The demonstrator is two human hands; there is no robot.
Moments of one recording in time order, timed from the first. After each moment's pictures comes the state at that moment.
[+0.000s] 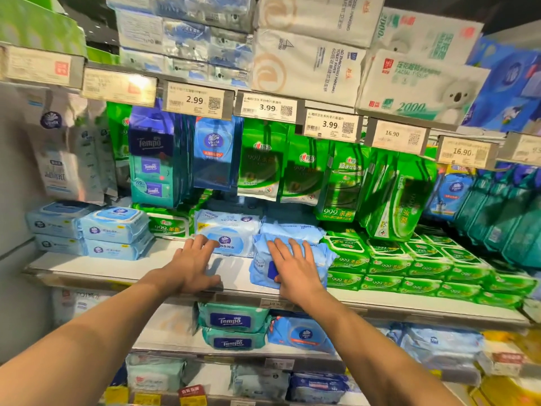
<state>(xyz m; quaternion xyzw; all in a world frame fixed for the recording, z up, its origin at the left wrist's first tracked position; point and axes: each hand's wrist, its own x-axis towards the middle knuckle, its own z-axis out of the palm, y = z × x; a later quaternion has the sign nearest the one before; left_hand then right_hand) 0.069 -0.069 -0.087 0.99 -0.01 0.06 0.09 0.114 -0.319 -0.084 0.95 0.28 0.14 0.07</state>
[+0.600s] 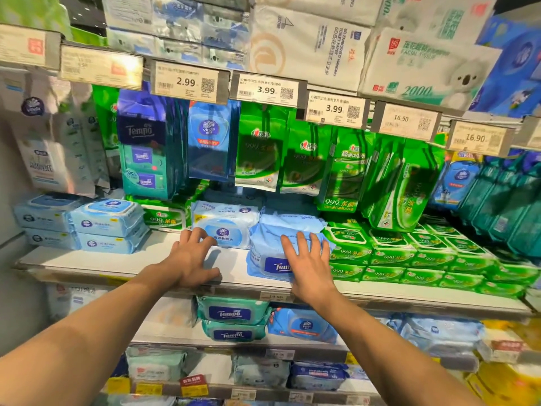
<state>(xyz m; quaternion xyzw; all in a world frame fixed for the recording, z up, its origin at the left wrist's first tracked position) 0.082 -0.065 -0.096 0.99 0.00 0.06 0.08 0.116 -0.340 -0.095 0.96 0.21 0.15 0.08</state>
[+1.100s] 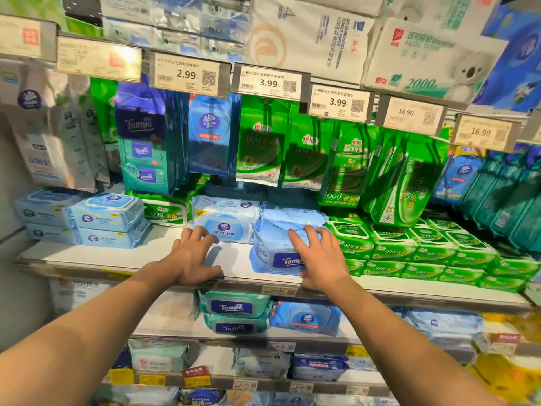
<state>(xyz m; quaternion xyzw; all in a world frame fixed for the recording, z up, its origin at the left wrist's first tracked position) 0.078 -0.064 -0.099 0.99 -0.01 0.04 0.10 0.129 -0.360 -0.086 0.95 0.23 0.16 0.12</state>
